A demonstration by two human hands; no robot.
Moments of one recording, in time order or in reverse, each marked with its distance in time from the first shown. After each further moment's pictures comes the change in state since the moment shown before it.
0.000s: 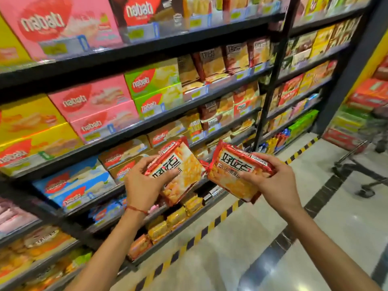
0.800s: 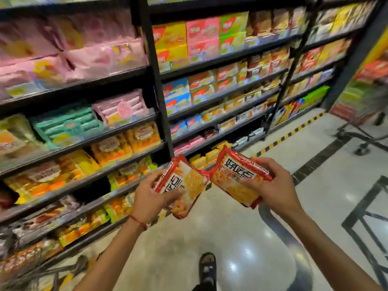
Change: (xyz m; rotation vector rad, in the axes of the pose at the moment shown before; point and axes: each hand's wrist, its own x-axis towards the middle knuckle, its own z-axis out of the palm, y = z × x) left_hand -0.373 -0.120 -0.456 -0.024 -0.239 -0.266; right_hand -0.534 -0.100 0.181 -0.060 -0.114 0.113
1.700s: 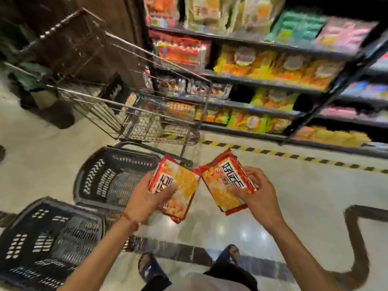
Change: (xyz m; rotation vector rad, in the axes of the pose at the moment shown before) left_hand -0.595 -0.244 -0.354 -0.158 0.544 -0.405; right_hand -0.528 -0.040 0.314 -0.109 -0.774 0.099
